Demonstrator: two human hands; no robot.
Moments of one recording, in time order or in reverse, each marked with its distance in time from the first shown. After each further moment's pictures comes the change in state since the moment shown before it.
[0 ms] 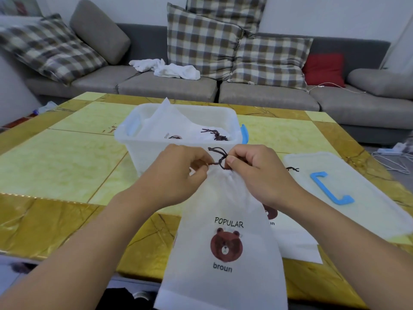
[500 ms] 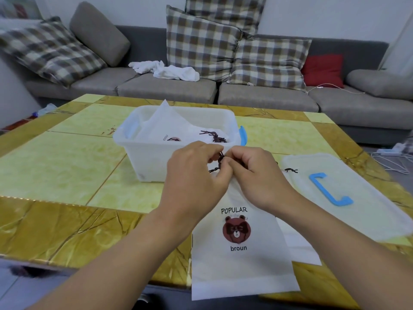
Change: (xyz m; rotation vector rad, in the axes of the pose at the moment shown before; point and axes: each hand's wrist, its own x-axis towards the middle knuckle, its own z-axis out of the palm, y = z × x) left_hand -0.004 0.042 0.033 -0.006 0.544 0.033; right_hand 0.001 0.002 0.007 0.049 0.022 -0.046
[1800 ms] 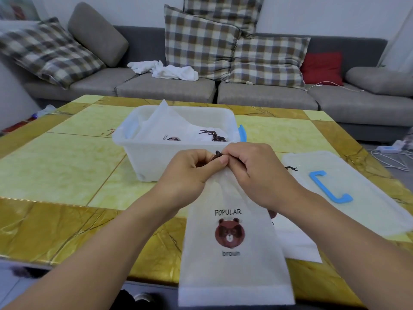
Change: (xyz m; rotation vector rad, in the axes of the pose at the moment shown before) left_hand 0.011 -0.014 -0.013 -0.603 -0.523 -0.562; right_hand 0.006 0.007 -0.007 -0.319 -0.003 -0.315
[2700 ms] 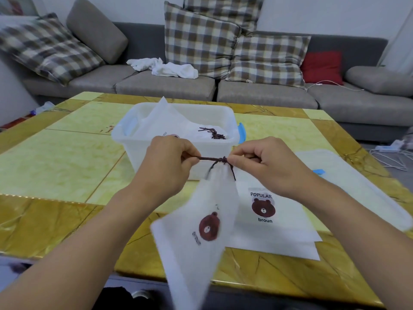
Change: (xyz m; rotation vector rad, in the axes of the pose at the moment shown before) left_hand 0.010 -0.006 -0.029 0.691 0.261 0.260; right_hand -0.002 0.008 -0.026 0.177 -0.147 0.204
